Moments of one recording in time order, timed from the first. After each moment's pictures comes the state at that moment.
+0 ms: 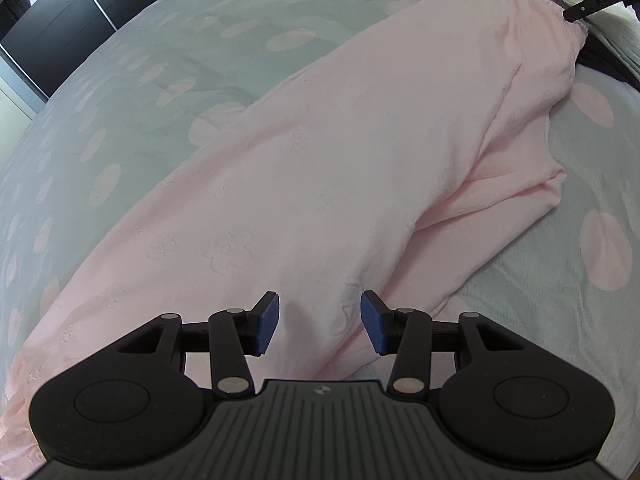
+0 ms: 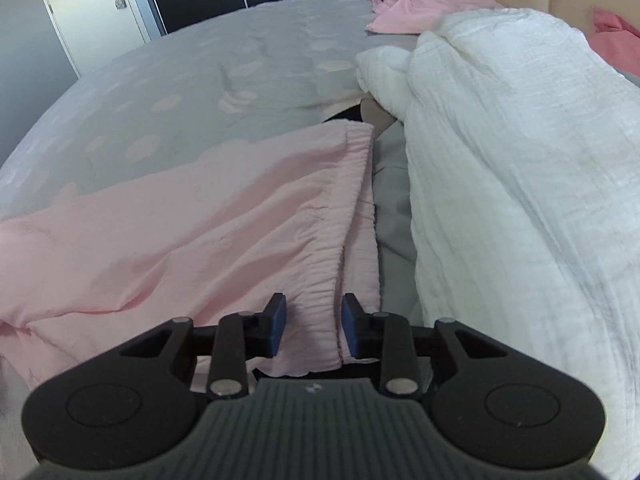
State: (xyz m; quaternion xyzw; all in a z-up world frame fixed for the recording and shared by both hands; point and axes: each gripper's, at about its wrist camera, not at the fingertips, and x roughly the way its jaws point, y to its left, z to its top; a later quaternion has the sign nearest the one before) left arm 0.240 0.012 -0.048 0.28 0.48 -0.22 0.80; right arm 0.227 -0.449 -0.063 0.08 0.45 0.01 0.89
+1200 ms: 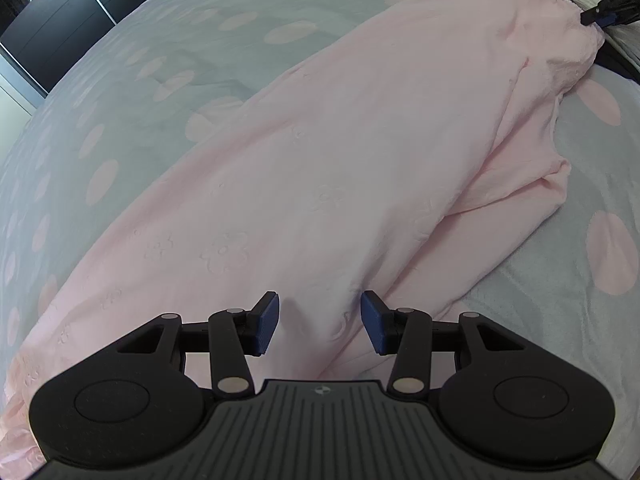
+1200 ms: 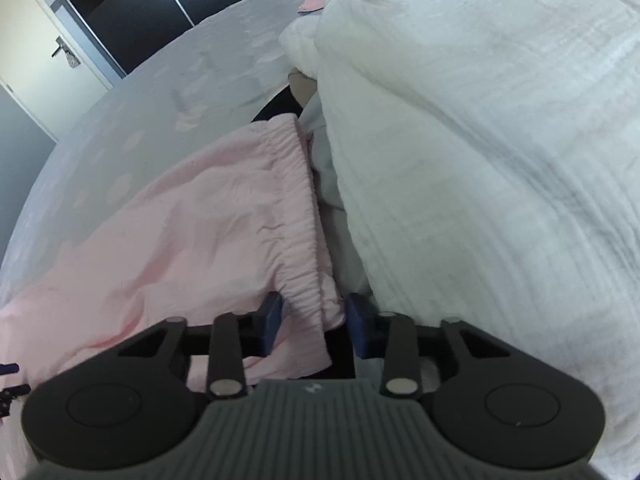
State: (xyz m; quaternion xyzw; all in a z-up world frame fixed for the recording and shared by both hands) left arm 0.247 0.006 -0.055 0.29 0.49 -0.21 0.79; right arm 0.203 -0.486 -0.078 0.20 0.45 -0.02 0.87
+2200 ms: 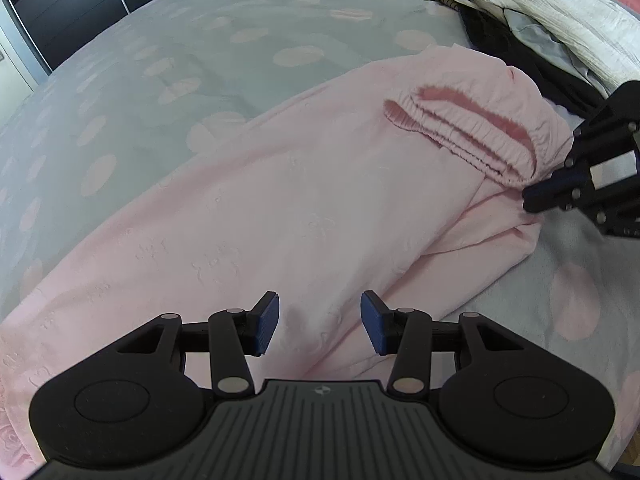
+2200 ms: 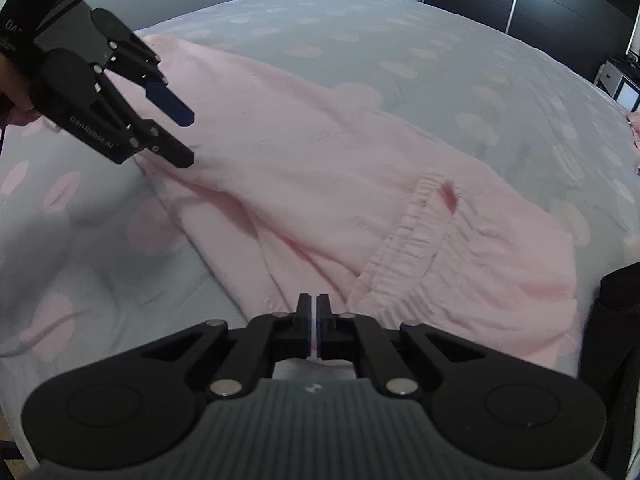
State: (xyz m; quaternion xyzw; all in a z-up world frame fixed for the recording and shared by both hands) left arm 0.250 0.010 -0.032 0.21 0.49 -0.23 0.81; right arm 0.176 -0.195 -0.063 -0.15 0.41 0.29 0.85
